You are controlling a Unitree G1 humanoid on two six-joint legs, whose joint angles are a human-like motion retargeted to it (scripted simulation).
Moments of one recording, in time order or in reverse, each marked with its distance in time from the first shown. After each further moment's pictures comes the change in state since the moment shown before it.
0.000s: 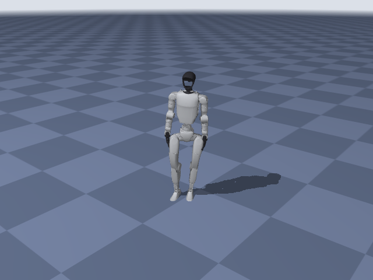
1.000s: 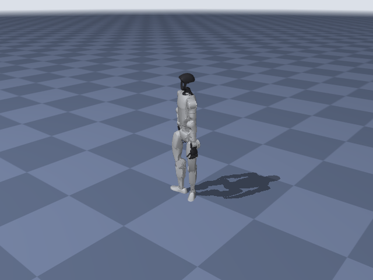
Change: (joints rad) left arm -0.060 0.061 -0.020 -0.009 0.004 0.008 0.019; right arm 0.020 -0.022 0.020 0.054 -0.056 0.007 -0.026; waist -0.001 0.046 -0.007; left_leg 0.059 0.136 0.898 -0.059 -0.128 -0.095; right_leg 0.026 -0.103 -0.794 -0.029 -0.004 0.043
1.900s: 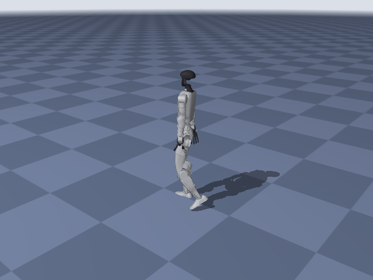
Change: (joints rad) left arm 0.037 -0.080 0.038 -0.057 -0.065 -0.012 -0.005; right arm -0.012 -0.048 -0.051 0.023 -0.003 -0.001 -0.040; waist -0.035 -0.099 -0.057; left_leg -0.256 0.064 -0.623 0.754 0.095 0.109; right_leg -0.079 -0.047 0.581 -0.010 0.006 -0.076
